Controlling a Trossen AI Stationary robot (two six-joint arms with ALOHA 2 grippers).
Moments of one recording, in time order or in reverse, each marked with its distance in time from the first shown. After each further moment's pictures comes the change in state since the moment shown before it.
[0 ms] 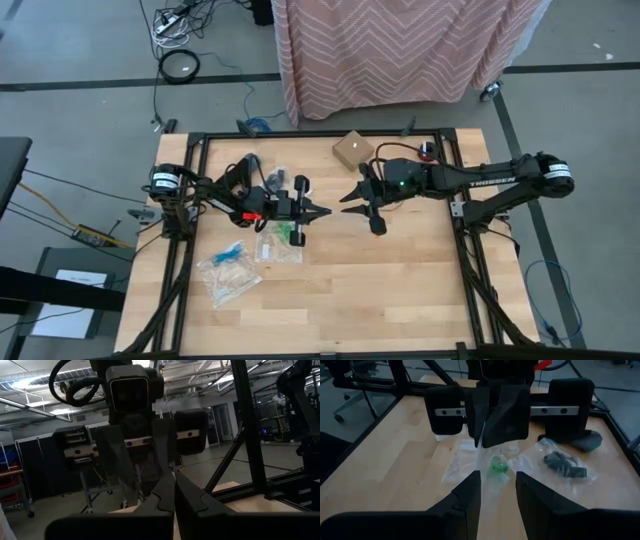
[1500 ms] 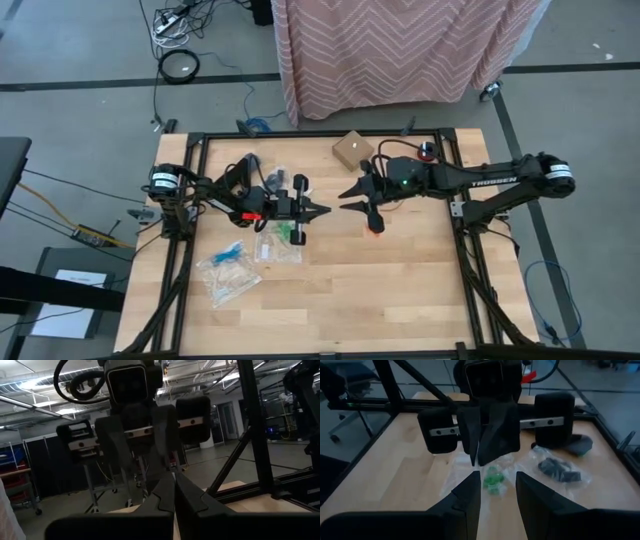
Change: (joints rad) left arm 0.001 0.000 0.000 -0.003 -0.026 0.012; right arm 0.002 -0.019 0.000 0.038 0.035 0.074
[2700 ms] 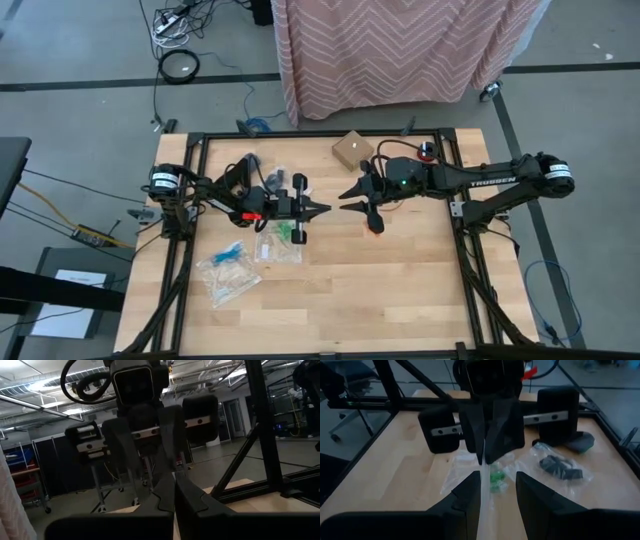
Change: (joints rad) left arm 0.000 0.000 0.000 -0.003 -0.030 0.022; right arm -0.001 0.007 0.000 -0.007 0.000 0.005
